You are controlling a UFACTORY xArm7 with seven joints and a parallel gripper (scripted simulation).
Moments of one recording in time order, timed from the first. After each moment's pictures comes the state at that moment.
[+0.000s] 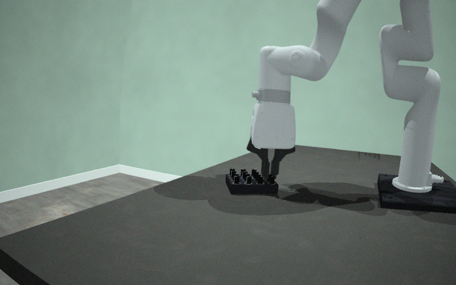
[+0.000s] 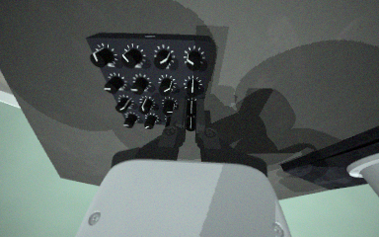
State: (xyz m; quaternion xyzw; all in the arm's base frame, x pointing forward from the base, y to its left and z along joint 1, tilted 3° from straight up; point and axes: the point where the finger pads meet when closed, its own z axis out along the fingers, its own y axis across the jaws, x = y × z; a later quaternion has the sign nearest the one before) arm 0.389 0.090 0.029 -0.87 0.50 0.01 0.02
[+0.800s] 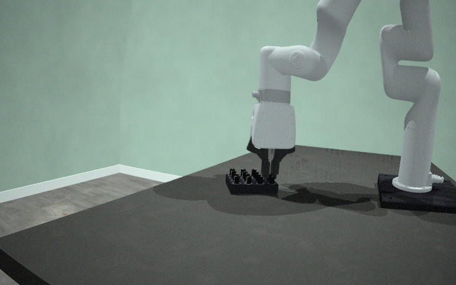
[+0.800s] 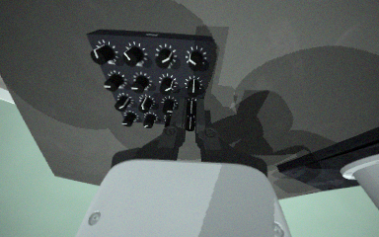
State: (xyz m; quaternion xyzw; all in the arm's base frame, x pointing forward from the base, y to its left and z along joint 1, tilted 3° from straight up) arm 0.389 0.090 0.029 -0.87 0.49 0.01 0.02
